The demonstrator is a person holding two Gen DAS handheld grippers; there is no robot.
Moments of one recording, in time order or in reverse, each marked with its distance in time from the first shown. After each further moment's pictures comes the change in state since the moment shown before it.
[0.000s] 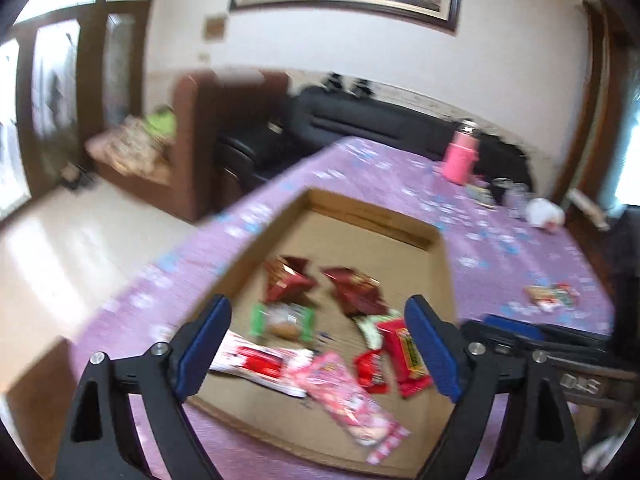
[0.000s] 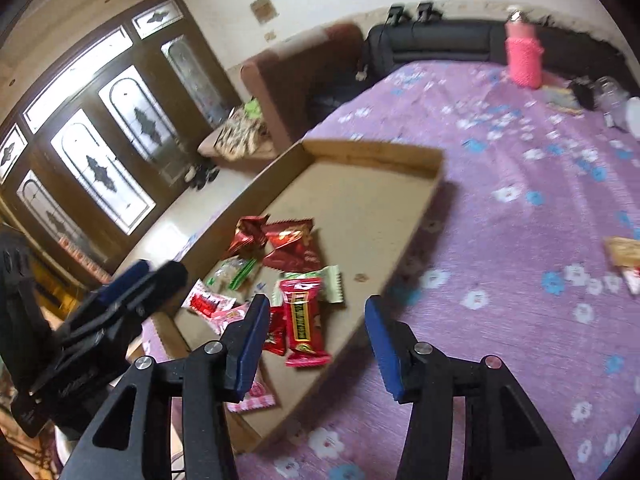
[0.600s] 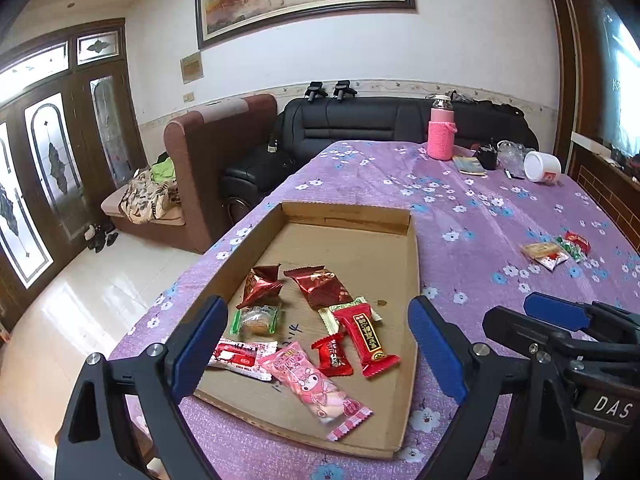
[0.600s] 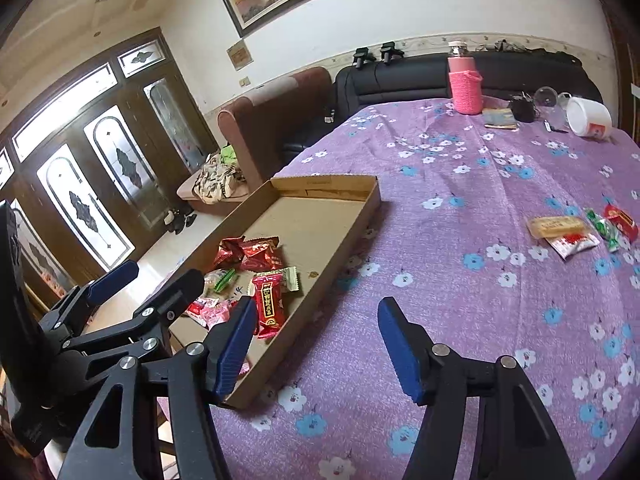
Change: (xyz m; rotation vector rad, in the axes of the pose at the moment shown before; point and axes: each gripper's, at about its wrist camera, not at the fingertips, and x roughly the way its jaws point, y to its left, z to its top) left arm -0.026 -0.071 -0.008 0.215 -0.018 0.075; right arm -0.060 -0.022 -0.030 0.066 -0.130 -0.049
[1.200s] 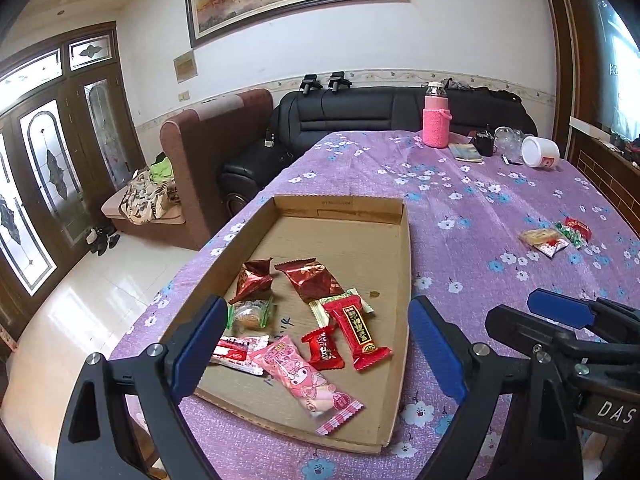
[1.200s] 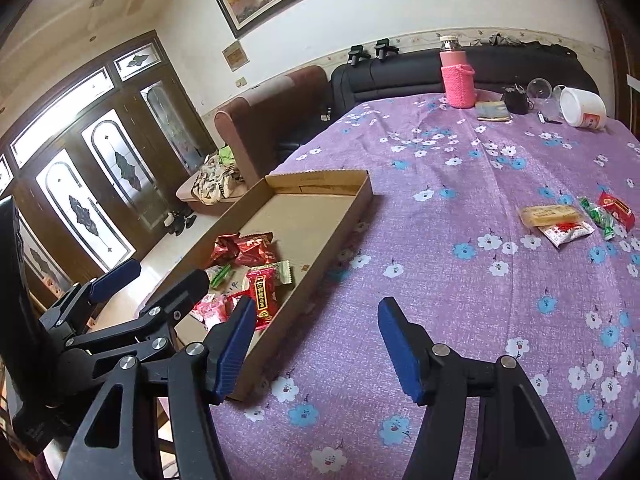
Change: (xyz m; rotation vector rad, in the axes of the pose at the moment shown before) left arm 0.005 -0.013 -0.001 0.035 0.034 0.000; right arm -0.003 -0.009 -0.006 0.016 0.009 -0.002
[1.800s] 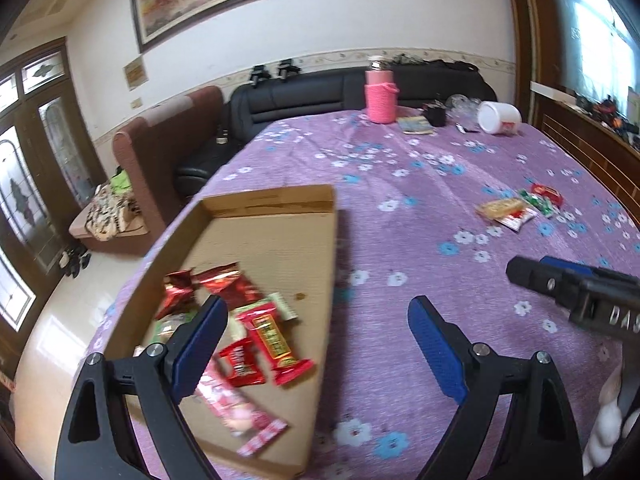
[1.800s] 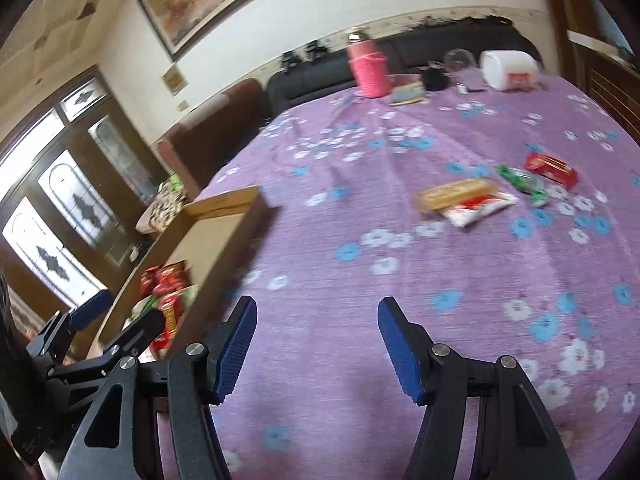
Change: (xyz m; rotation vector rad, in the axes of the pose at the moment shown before) left arm 0.026 -0.065 0.005 0.133 0.051 -0.123; right arm -0.024 -0.106 0.004 0.198 -0.032 -0.150
